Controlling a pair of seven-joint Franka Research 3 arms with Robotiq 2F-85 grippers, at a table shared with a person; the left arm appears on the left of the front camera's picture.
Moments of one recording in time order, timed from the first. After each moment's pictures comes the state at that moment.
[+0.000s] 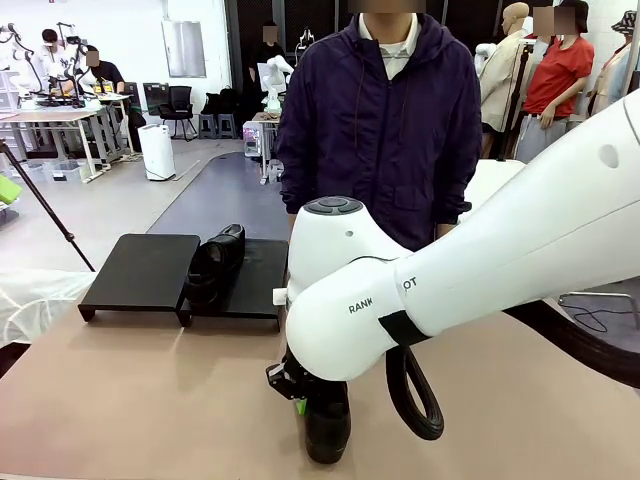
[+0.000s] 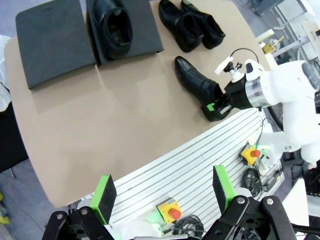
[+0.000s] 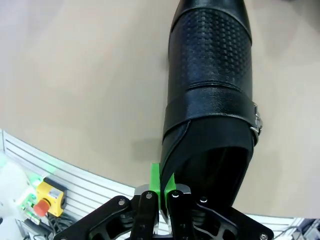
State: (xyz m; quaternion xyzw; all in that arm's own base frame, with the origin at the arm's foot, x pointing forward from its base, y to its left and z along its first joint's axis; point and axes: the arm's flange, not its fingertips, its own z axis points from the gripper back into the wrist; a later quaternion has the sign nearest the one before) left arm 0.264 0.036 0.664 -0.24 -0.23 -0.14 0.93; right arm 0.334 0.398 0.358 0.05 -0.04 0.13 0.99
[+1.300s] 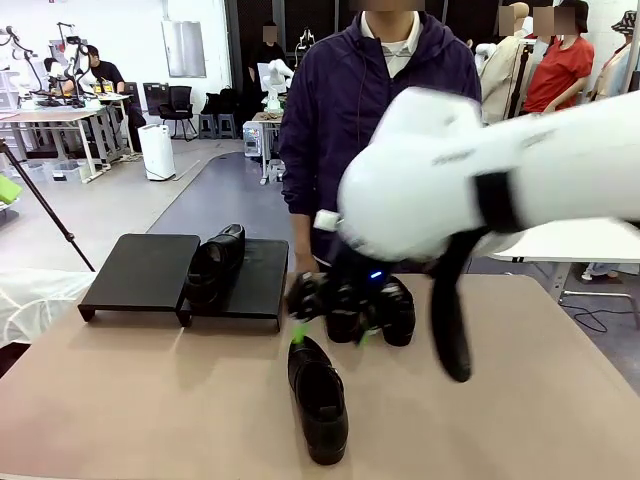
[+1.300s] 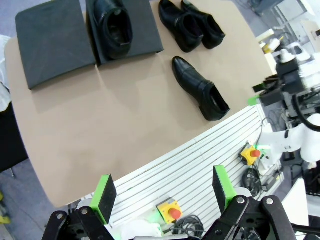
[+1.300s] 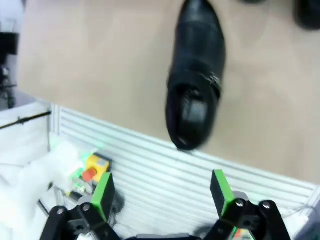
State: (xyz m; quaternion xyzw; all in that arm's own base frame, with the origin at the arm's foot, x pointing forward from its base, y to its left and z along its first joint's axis) left arm 0.264 0.037 0.664 -0.24 -0.23 -0.14 0.93; right arm 0.314 0.312 0.500 0.17 -0.03 0.09 0.98
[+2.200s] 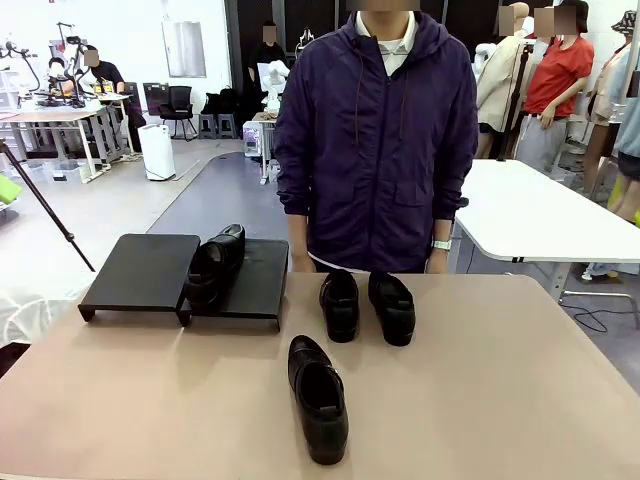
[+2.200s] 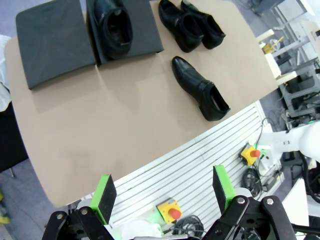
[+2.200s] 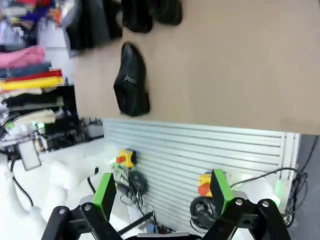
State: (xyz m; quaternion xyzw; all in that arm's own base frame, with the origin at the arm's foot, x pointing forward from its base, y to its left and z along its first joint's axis) left arm 0.263 0.037 0.664 -0.24 -0.23 -0.14 0.93; right arm 0.252 -0.104 0.582 0.35 -0.09 -0.08 0.93
